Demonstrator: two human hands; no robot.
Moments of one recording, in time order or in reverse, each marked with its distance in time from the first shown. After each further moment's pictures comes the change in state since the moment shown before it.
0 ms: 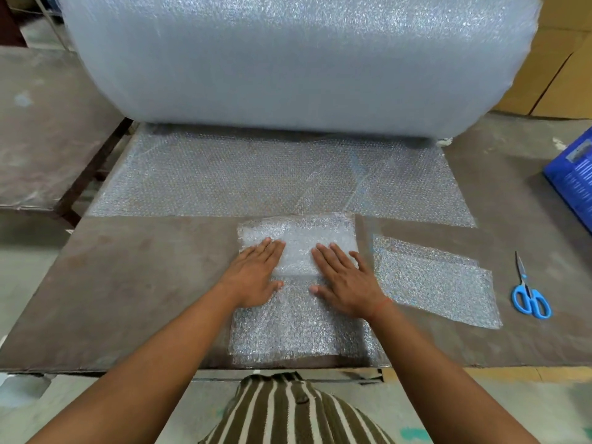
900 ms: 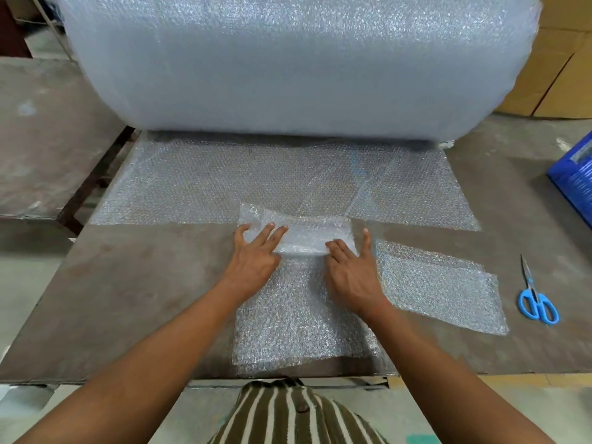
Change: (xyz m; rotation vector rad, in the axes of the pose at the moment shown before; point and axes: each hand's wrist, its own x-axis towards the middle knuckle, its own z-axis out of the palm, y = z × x) left_hand 0.007 0.004 -0.029 0.253 0.349 -0.014; right_hand 0.016 -0.008 -0.021 -0.235 0.276 0.069
